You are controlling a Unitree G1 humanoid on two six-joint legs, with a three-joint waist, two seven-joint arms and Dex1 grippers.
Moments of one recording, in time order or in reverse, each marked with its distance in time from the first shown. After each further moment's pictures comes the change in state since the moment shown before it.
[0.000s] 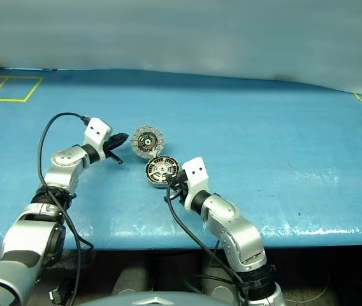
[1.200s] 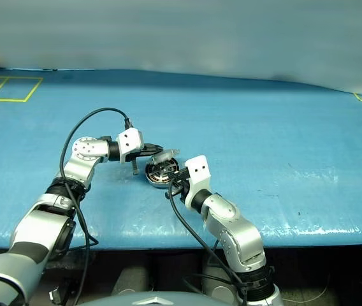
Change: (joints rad) left arm -0.050 -0.051 -0.139 -0.069 0.091 -0.162 -0.393; right arm 0.007 0.023 -0.014 -0.002 0.017 0.001 -0.046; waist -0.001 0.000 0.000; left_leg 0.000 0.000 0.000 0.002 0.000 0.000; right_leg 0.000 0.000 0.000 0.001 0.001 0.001
